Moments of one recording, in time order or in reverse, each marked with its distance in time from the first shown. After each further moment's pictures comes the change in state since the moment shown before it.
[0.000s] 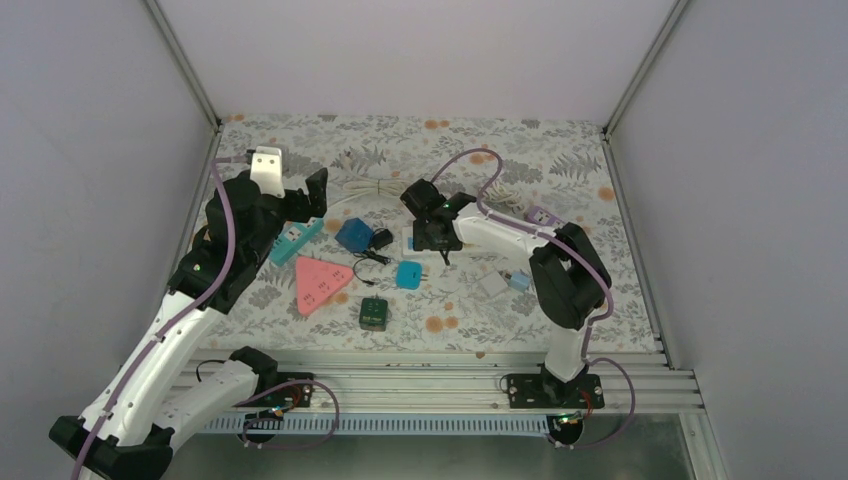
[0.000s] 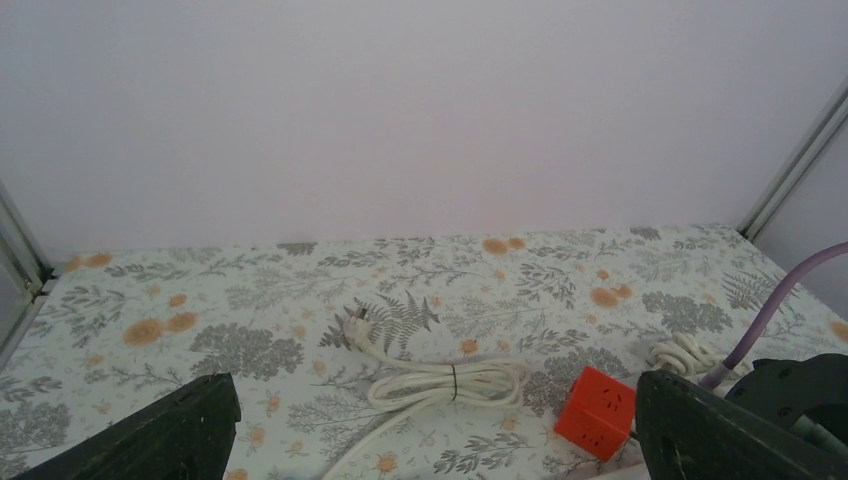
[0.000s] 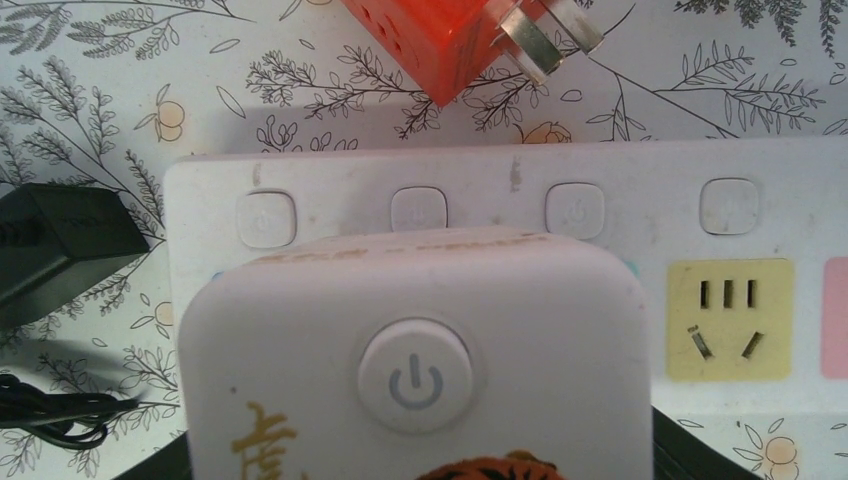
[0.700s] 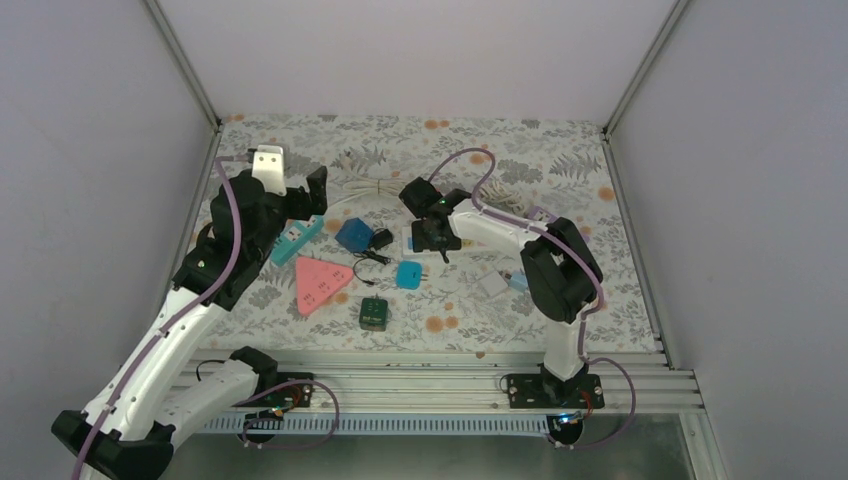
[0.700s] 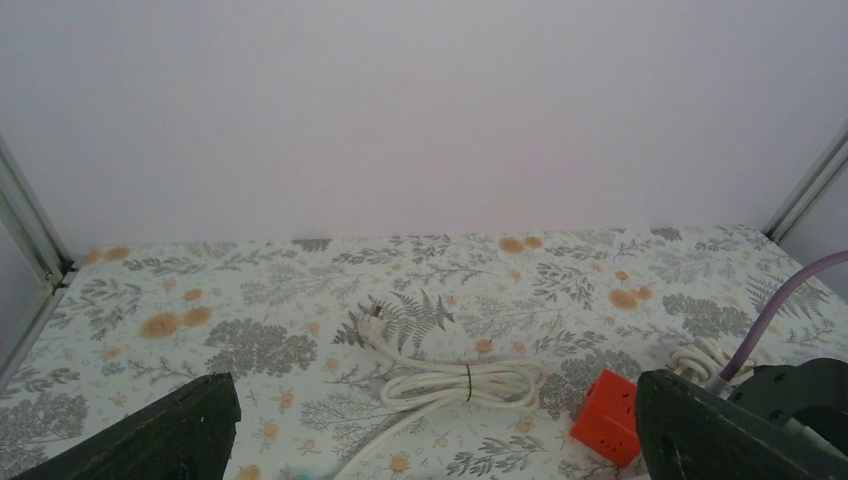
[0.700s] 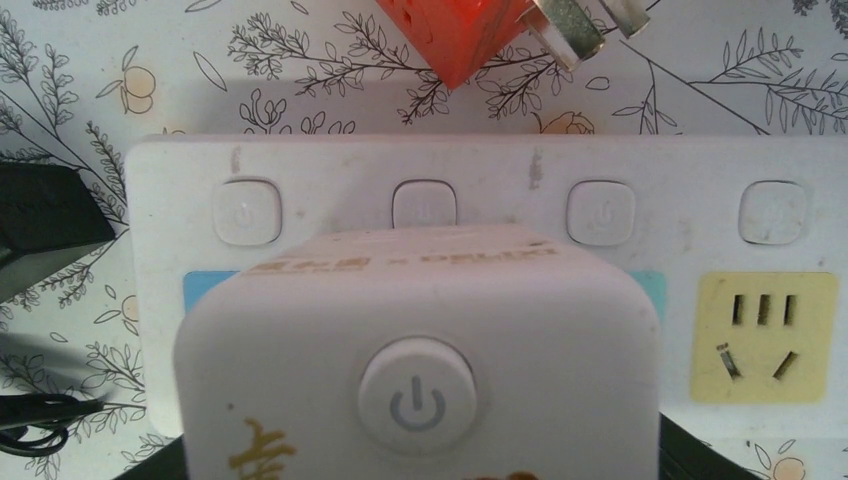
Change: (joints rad) left arm 0.000 0.016 -0.006 0.014 -0.032 -0.003; right arm -0.025 0.085 0.064 -0.060 -0.042 -0.056
